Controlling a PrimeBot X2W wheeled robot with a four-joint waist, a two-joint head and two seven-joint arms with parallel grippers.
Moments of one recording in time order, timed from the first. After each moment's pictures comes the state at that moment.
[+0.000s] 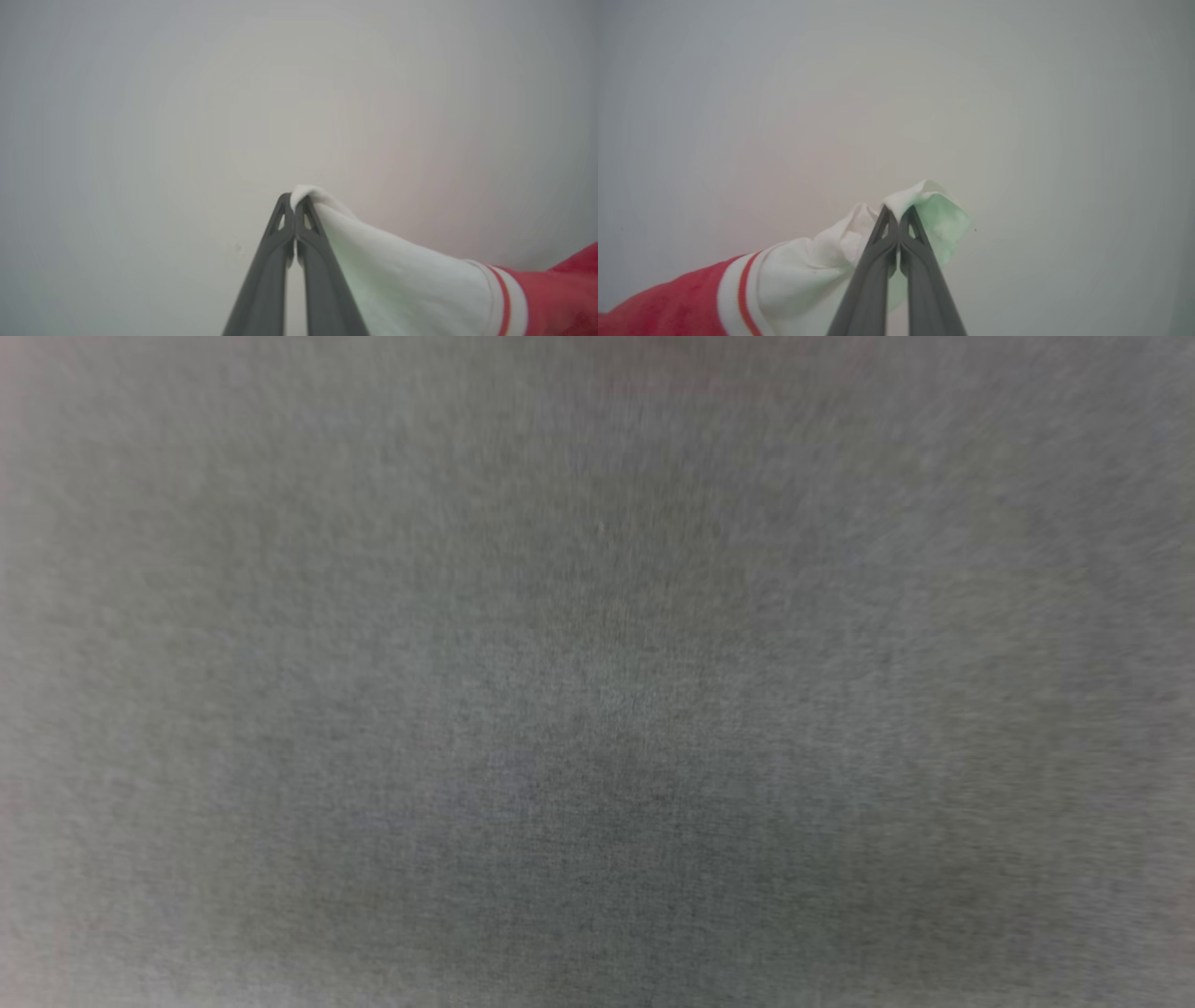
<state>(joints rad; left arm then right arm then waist) -1.86 0.41 -0.56 0.92 -0.65 -0.07 -0.11 -1.77 -0.36 0.20 0.99 0.34 0.13 -0.26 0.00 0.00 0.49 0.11</state>
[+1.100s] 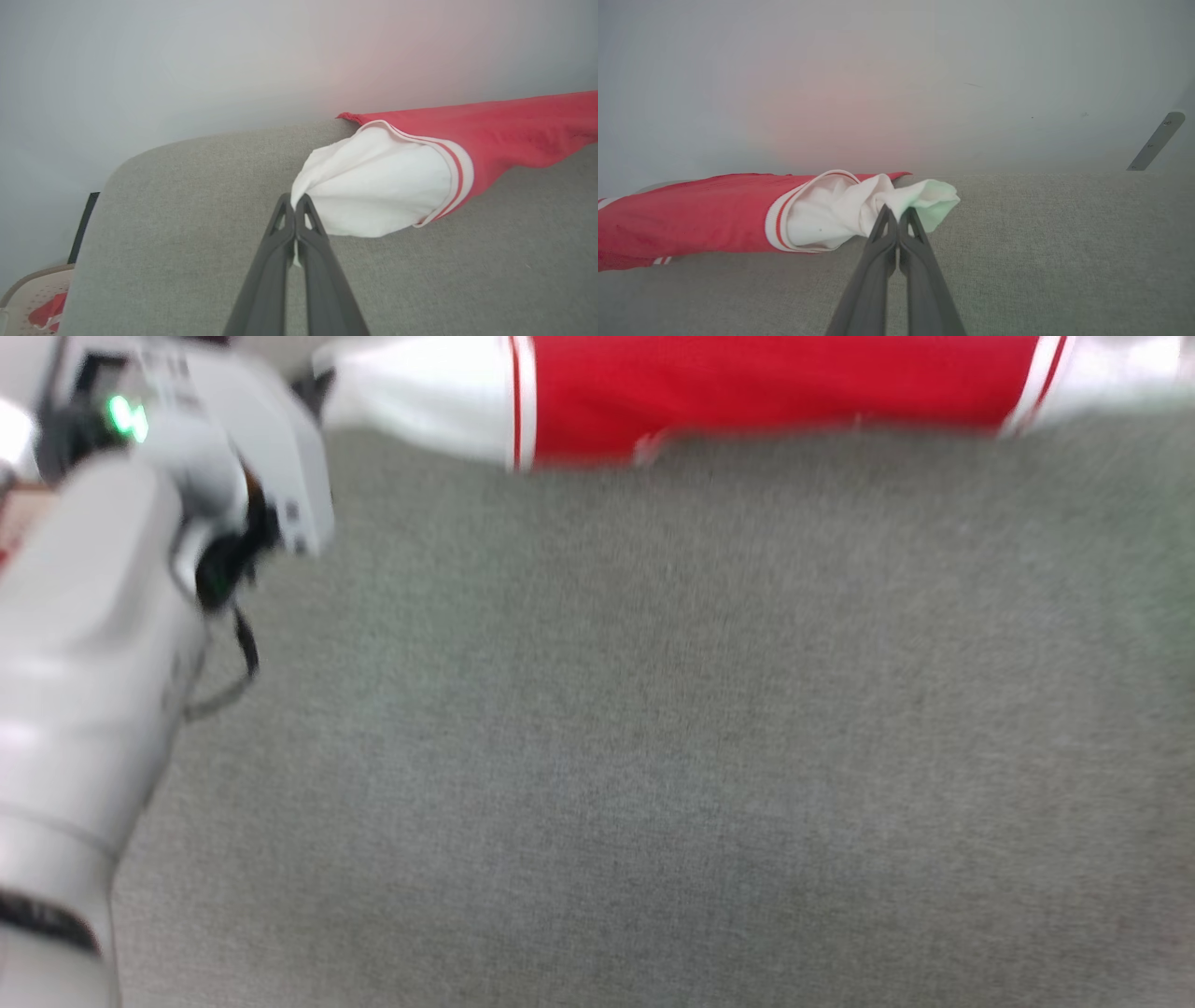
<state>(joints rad) -1.26 0.45 -0.77 0.93 -0.87 -0.13 0.15 -1.03 -0.54 0.30 0.77 0.82 0.13 0.18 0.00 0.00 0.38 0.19</state>
